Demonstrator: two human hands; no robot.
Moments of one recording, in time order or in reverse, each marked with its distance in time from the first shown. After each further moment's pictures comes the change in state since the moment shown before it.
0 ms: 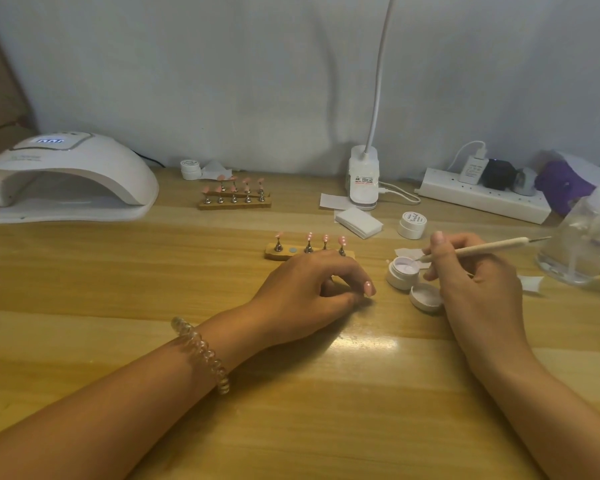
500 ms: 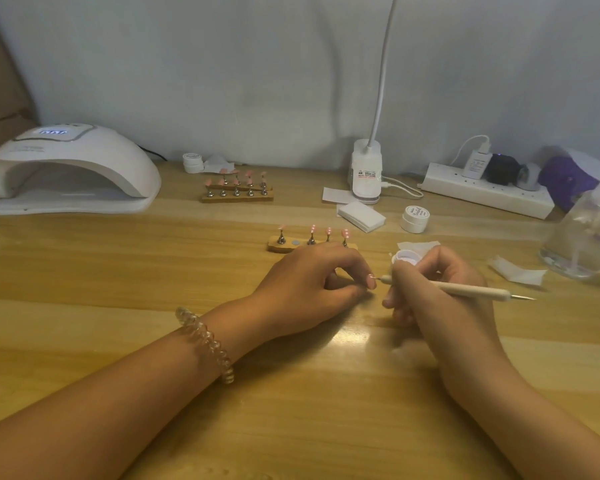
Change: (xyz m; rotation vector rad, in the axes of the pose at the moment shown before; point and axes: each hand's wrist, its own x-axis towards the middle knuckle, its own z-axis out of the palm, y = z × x) left_hand 0.000 -0.001 0.001 0.024 0.017 -0.005; right_hand -0.032 -0.032 0.012 0.349 -0.177 0.303
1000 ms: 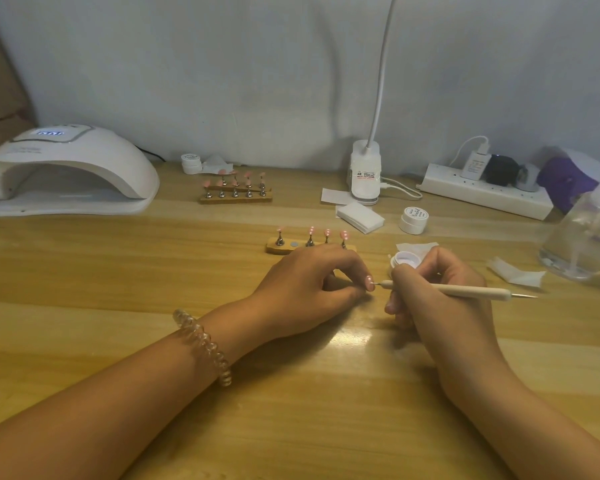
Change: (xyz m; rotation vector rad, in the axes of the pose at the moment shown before) left_hand 0.001 0.001 -0.001 0.008 0.008 0.027; right_hand 0.002 0.001 0.001 -0.067 0.030 -0.008
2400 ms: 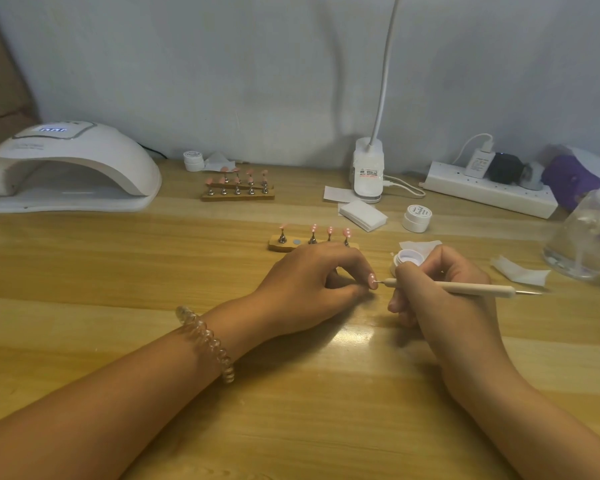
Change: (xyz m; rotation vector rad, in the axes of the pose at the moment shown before) left_hand 0.000 -0.001 0.000 -0.016 -0.007 -0.019; right_hand -0.001 -0.001 0.000 0.024 0.001 -0.006
